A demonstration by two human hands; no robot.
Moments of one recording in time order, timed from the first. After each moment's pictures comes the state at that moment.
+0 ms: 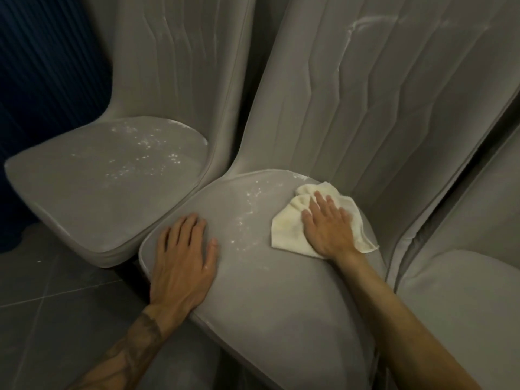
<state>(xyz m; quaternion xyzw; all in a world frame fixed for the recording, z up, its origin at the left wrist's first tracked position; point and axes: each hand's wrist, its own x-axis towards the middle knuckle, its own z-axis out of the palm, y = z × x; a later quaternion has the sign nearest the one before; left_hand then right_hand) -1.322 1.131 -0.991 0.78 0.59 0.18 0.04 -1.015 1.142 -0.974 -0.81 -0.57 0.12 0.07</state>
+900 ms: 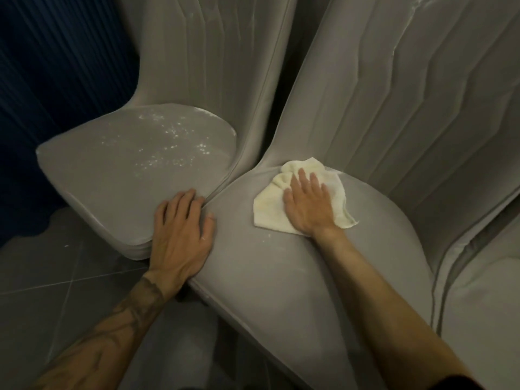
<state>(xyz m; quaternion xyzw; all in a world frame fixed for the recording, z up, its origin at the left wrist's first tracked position) -1.377 1.185 -0.987 0.77 0.61 0.18 0.00 -1.112 1.213 -0.971 -0.76 -0.63 0.11 0.06</state>
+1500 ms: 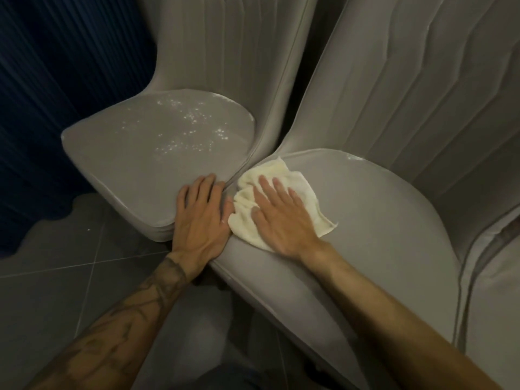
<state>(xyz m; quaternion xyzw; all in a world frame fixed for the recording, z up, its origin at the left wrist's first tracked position) -1.382 1.188 -0.995 0.78 0.60 0.18 -0.02 -1.197 1.166 -0.980 -0.64 -0.75 0.12 0.07</state>
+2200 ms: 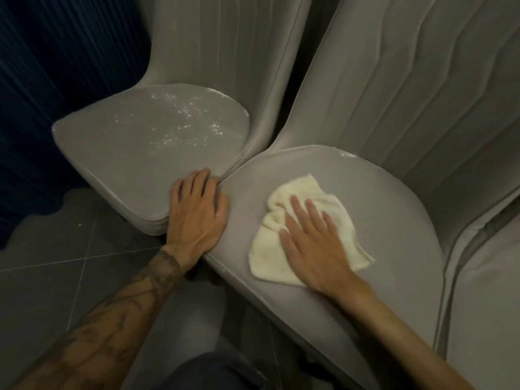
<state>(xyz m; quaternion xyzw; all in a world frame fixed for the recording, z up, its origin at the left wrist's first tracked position) -1.383 1.189 -0.994 0.78 0.60 0.19 -0.01 -1.160 1.087 -0.974 -0.70 -0.71 0.09 0.04</state>
